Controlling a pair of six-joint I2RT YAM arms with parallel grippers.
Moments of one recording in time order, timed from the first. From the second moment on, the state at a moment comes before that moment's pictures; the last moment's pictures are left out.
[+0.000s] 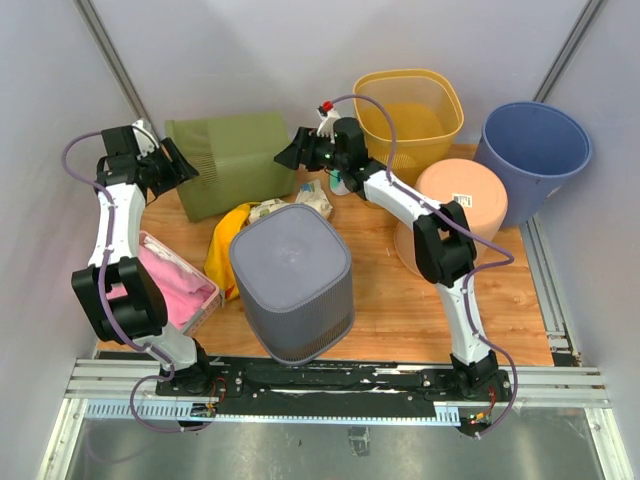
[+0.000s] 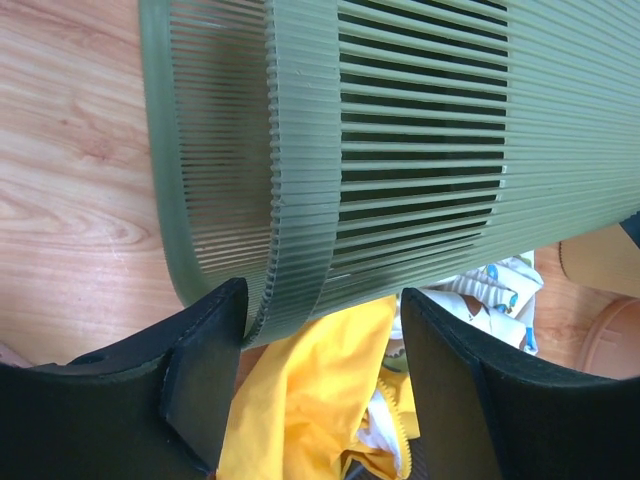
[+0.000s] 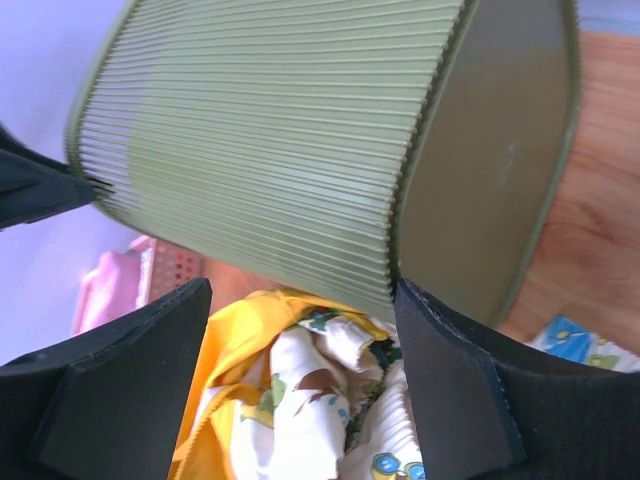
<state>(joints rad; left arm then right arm) 0.29 1.58 1.43 -0.53 0.35 -0.31 0.57 2.27 1.96 0.12 -0.43 0.58</state>
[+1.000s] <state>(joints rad) 0.31 1.62 1.37 -0.38 0.48 -0.40 0.57 2.12 2.02 0.31 -0.69 0.75</state>
